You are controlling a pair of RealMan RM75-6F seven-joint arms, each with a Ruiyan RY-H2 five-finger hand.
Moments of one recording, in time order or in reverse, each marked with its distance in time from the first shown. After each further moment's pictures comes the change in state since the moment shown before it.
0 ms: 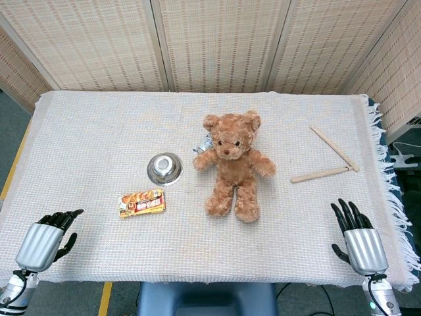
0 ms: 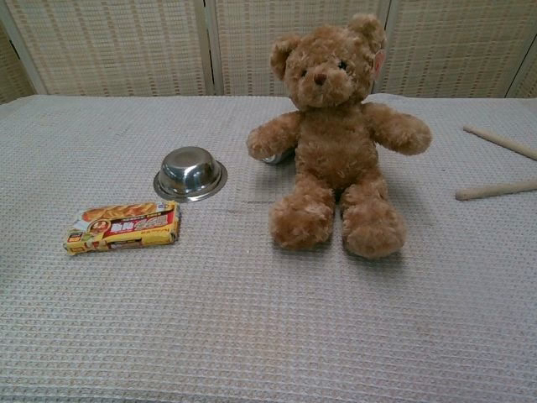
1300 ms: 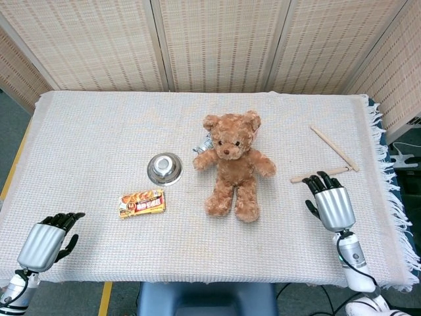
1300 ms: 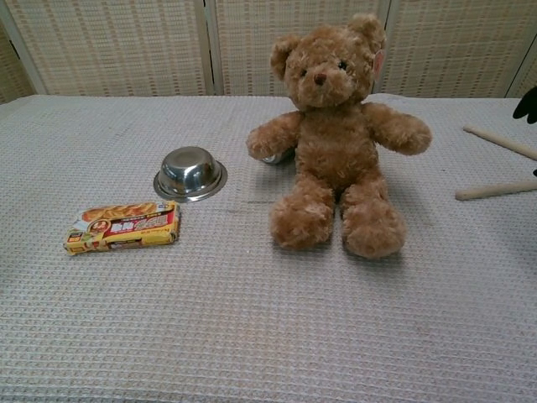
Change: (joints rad) left arm -0.007 0.010 0.008 -0.013 -0.005 -0.026 0.000; right arm 0.249 -0.263 0.193 0.401 -0.073 -0.032 0.089
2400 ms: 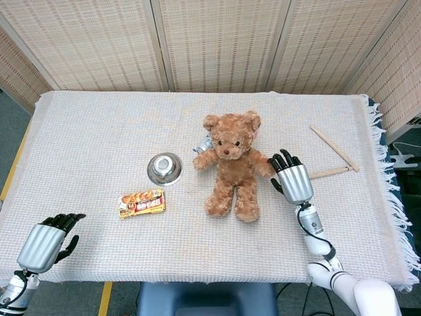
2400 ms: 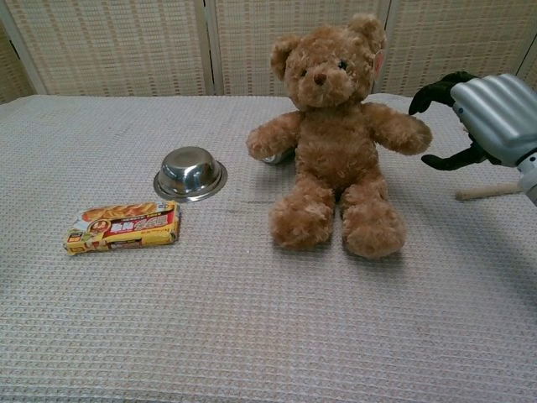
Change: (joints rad) left arm 0.000 0.007 0.007 -0.002 0.016 0.010 -0.022; right arm 0.295 -0.423 0.044 0.696 0.047 -0.026 0.295
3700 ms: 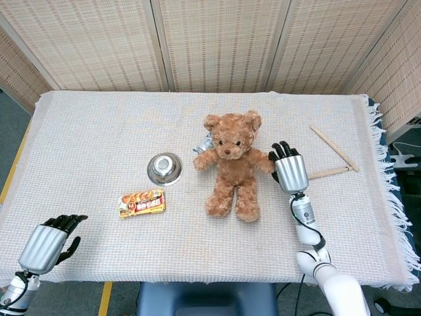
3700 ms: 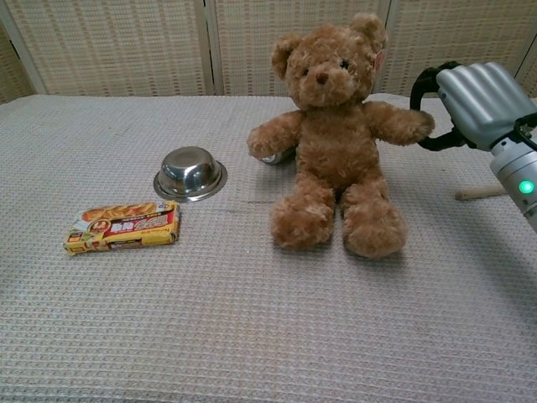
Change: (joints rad) left arm -0.002 0.003 0.007 -0.003 0.017 0.001 0.001; right arm 0.130 -0.155 0.016 0.304 0.128 -0.029 0.090
